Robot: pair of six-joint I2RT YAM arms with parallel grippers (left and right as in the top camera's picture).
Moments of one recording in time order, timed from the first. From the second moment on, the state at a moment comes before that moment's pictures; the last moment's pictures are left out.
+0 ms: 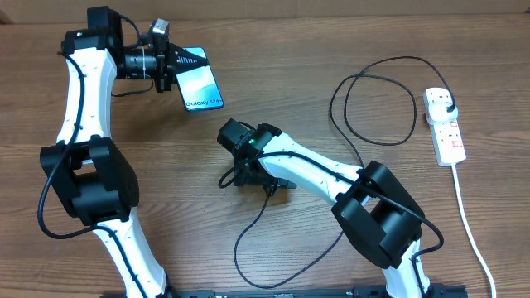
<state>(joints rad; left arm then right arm) 0.15 2.19 2.03 -1.20 1.25 -0.36 0.84 2.10 1.54 -0.99 0.10 0.90</state>
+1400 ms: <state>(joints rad) 0.15 2.19 2.03 -1.20 1.25 -0.36 0.84 2.10 1.48 -0.91 0.09 0.89</state>
